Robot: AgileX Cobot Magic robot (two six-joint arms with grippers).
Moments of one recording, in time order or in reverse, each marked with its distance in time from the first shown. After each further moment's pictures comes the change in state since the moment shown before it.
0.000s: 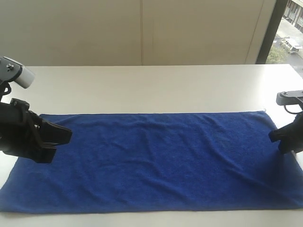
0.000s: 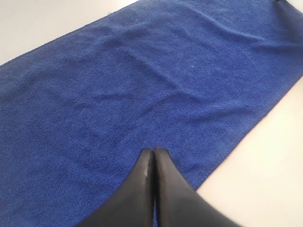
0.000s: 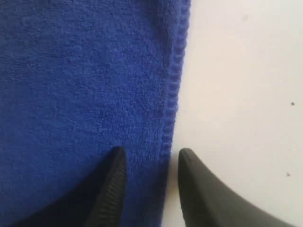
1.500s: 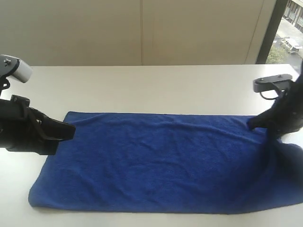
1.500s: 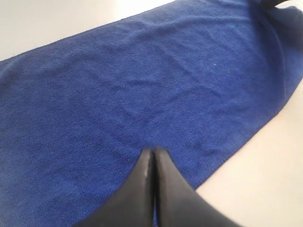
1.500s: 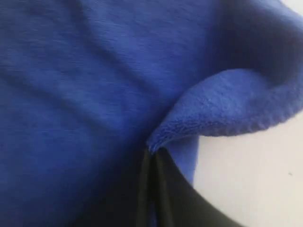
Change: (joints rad) left arm 0.000 0.000 0.000 -0.082 -0.002 0.000; right arm 0.197 -0.059 -0.074 -0.232 0.102 0.317
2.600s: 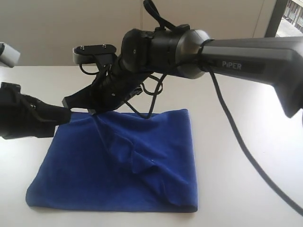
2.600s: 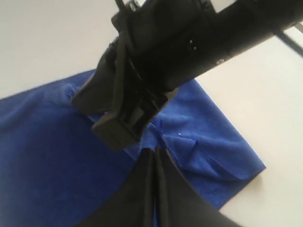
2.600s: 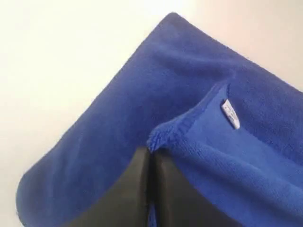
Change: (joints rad) left arm 0.000 -0.060 0.000 -0.076 -0.080 0.000; right arm 0.768 0.219 -0.564 0.347 -0.049 0.132
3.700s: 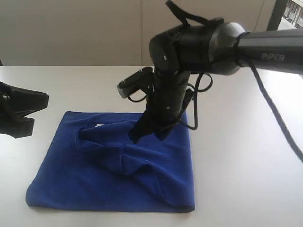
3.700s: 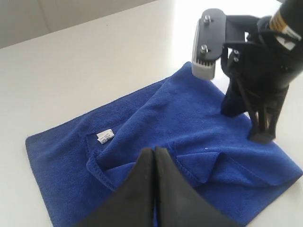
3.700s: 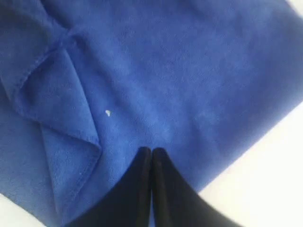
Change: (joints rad) left arm 0.000 -0.131 0.000 0.228 -0.065 -0.108; right arm -0.071 -0.117 0.199 -0.404 0.349 0.009
